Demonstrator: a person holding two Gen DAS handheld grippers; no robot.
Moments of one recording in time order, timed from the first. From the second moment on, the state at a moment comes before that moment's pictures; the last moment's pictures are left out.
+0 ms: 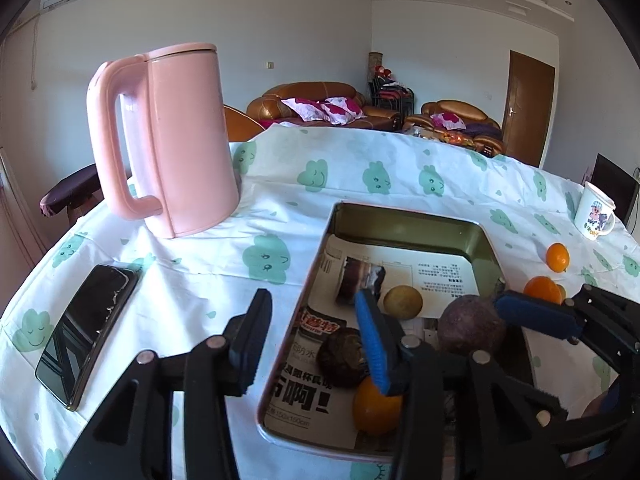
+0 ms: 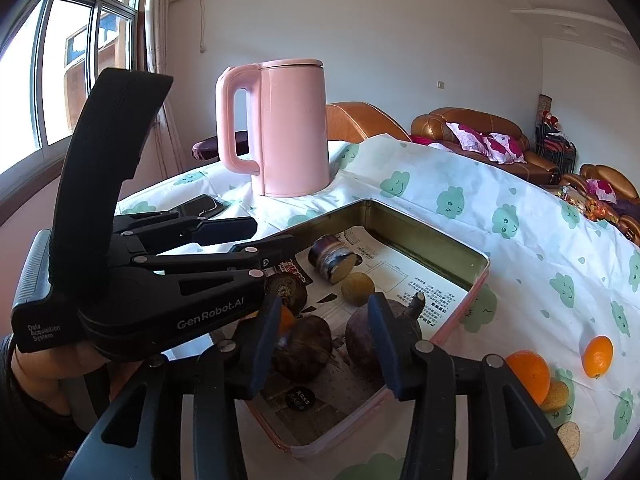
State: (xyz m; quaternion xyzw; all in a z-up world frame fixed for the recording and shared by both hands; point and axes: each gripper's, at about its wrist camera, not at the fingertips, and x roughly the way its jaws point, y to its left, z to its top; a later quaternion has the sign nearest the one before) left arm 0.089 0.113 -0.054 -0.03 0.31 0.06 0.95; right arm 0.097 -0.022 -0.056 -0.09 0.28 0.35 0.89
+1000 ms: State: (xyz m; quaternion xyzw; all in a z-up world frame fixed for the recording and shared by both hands) left arm 0.097 -0.037 -0.045 0.05 0.32 -0.04 0.95; right arm 0.129 -0.184 -0.083 -0.01 0.41 0.23 0.88
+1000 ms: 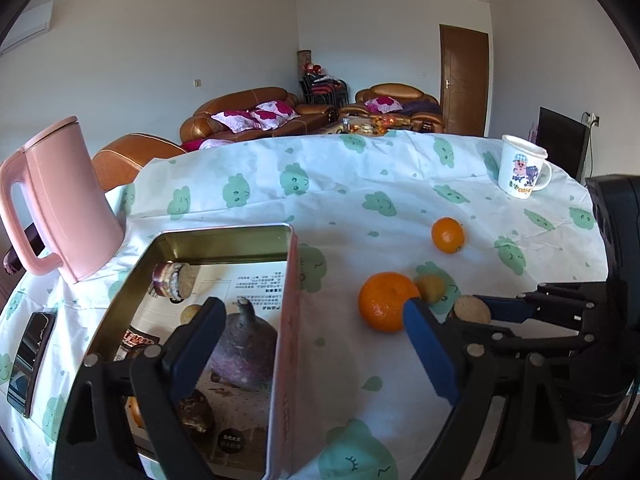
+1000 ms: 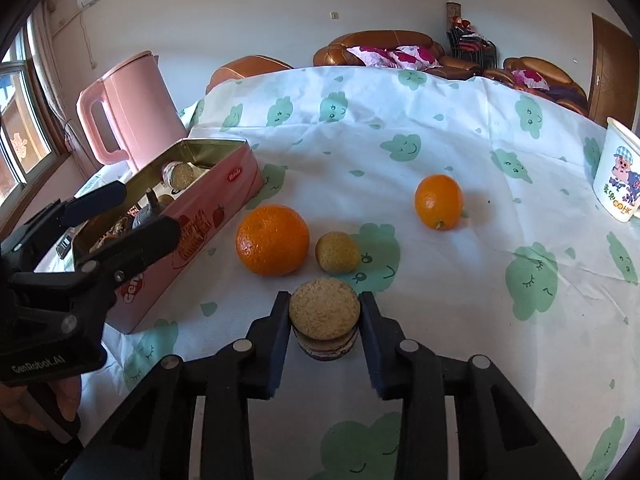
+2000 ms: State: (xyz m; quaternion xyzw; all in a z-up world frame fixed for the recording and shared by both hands) left arm 0.143 -0.081 -0.077 0.05 0.40 -0.11 0.91; right arm 0.138 -0.230 -0.068 0.01 0.36 0.14 0.92
